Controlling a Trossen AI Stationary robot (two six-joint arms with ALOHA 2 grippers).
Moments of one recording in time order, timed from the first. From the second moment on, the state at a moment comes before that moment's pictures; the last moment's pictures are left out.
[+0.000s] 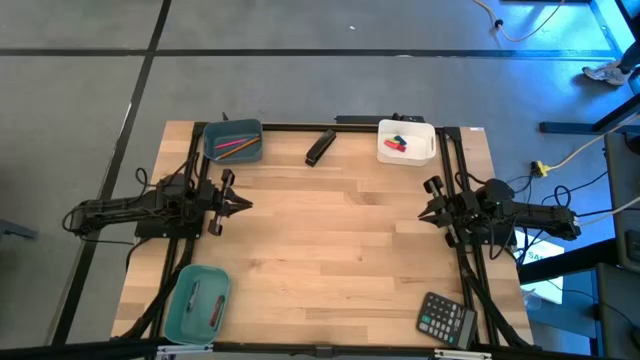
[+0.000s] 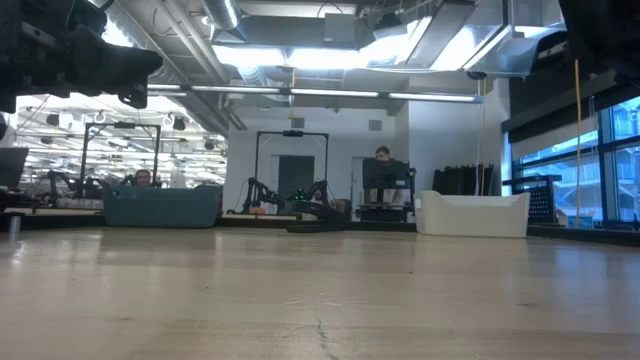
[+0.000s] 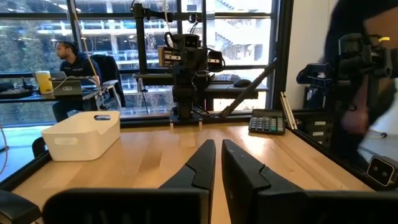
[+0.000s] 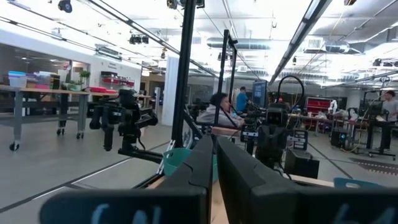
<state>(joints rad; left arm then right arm) 0.19 0.05 0.01 0.14 0.27 -0.02 -0.09 0.00 0.02 0.34 -0.44 0.04</state>
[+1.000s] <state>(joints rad) 0.19 0.05 0.01 0.14 0.27 -0.02 -0.09 0.00 0.02 0.32 -0.45 0.04</state>
